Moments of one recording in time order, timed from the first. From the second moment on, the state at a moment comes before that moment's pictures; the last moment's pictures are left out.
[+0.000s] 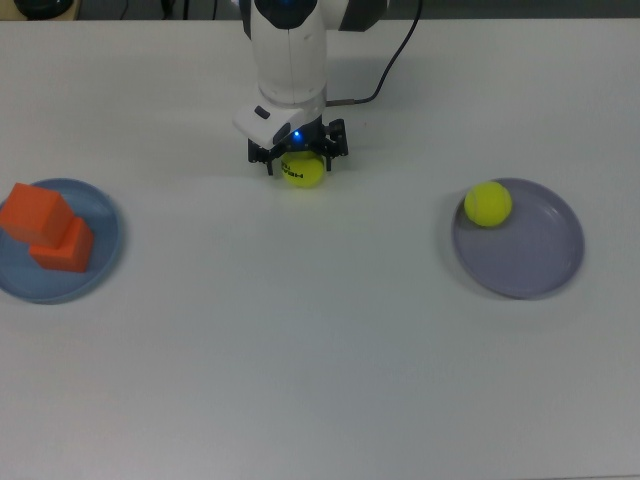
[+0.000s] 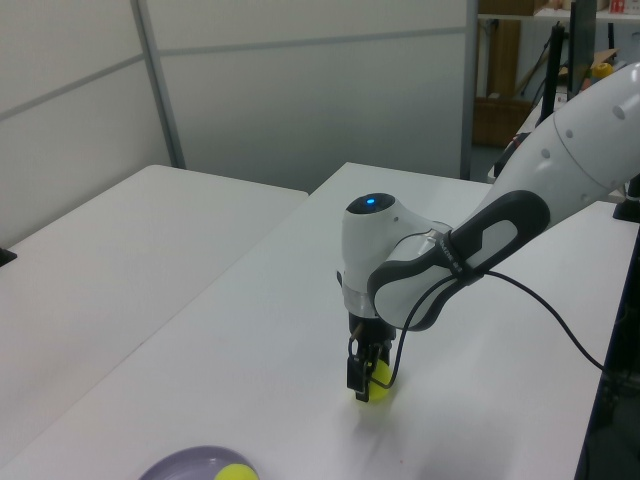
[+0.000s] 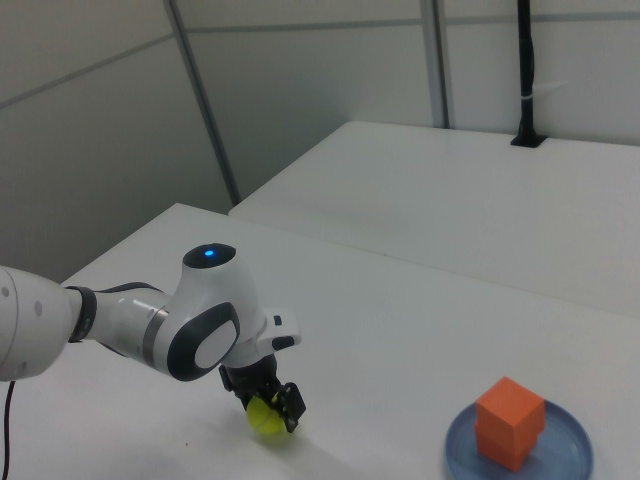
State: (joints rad) arm 0.36 0.14 -0.06 -2.23 0.05 2.40 0.00
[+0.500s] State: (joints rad) arm 0.36 0.13 -0.03 -2.14 0.05 2.40 0.01
